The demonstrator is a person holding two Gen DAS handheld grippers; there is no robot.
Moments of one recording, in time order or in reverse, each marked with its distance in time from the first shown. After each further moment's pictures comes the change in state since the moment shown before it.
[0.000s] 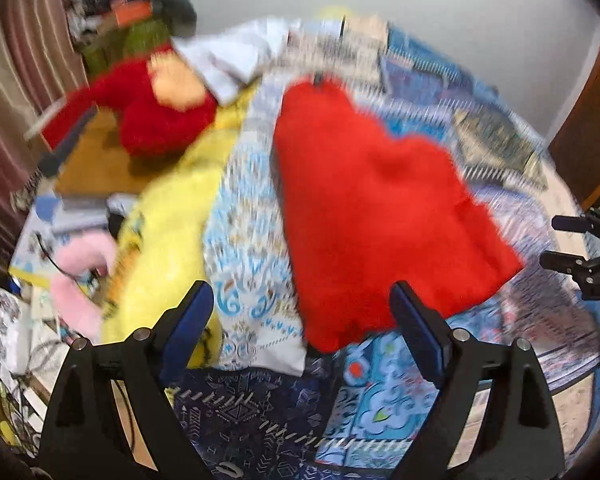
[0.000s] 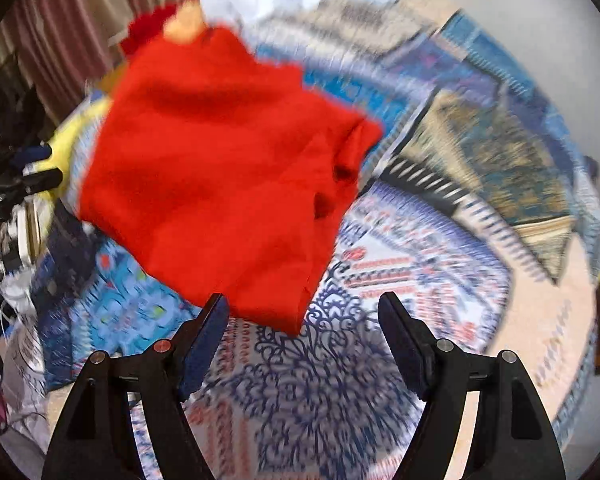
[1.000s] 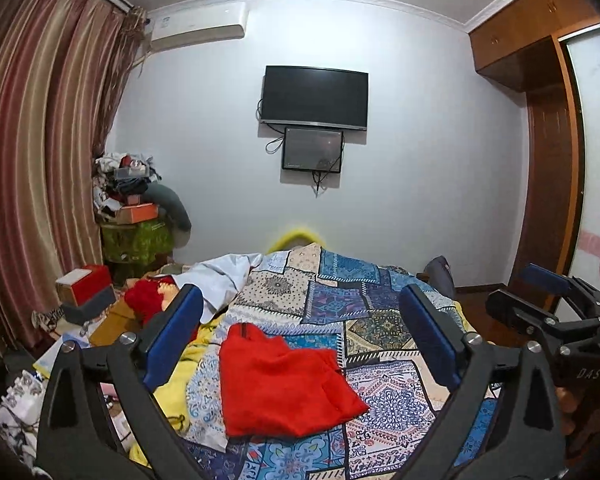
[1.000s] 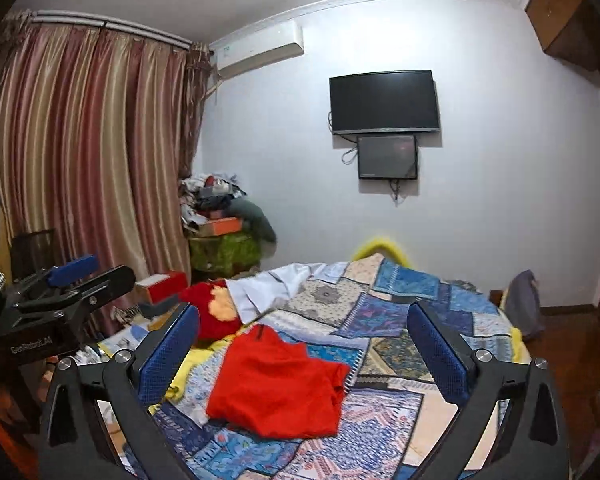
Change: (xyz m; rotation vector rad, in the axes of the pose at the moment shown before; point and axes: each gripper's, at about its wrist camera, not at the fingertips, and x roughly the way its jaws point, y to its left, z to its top) left arm -0.273 -0.120 -0.033 0.025 -0.740 -0.040; right arm -0.300 0.106 -0.081 0.141 -0.865 -0.137
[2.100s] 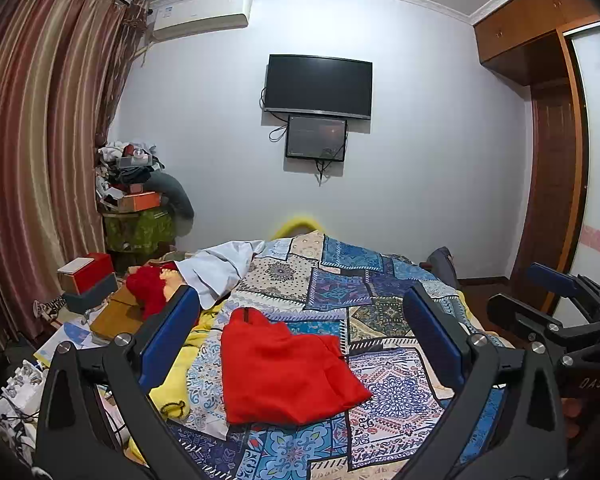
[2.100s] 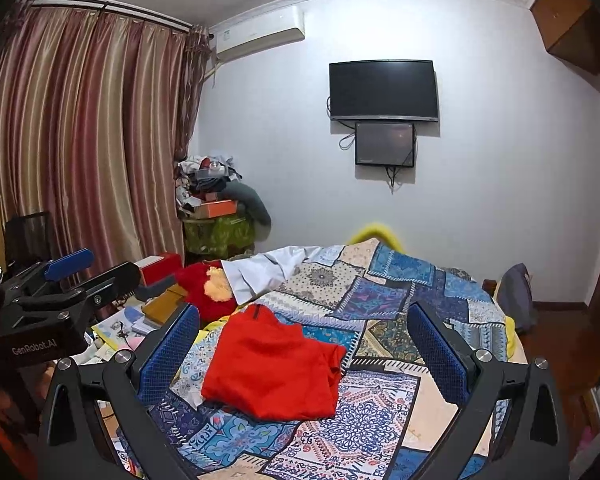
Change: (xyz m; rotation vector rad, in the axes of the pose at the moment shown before) left arm 0.001 0.005 -0.016 -0.001 0.036 0.001; right arm 0.001 0.005 -0.012 -0.014 0.045 -0.003
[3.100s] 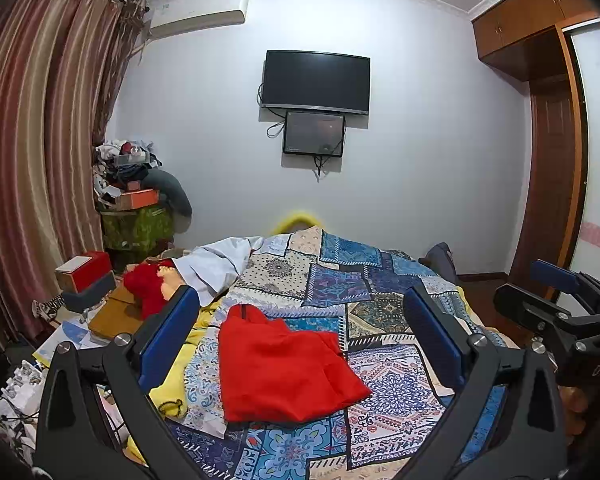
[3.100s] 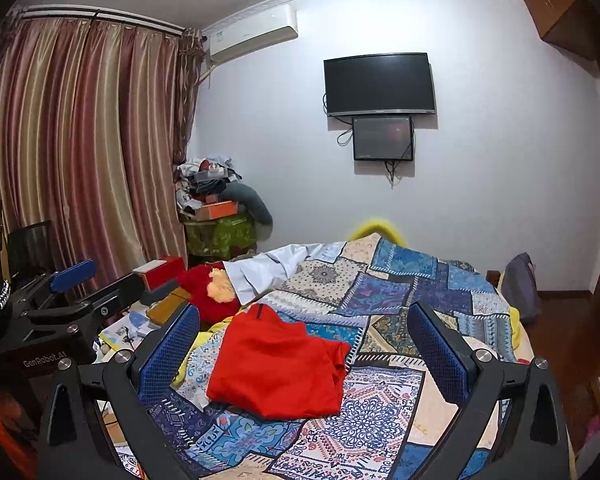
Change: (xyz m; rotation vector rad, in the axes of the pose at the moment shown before) left arm 0.006 0.003 -0.004 0.006 0.014 -0.013; right arm 0.004 0.004 0.002 0.041 0.006 -0.005
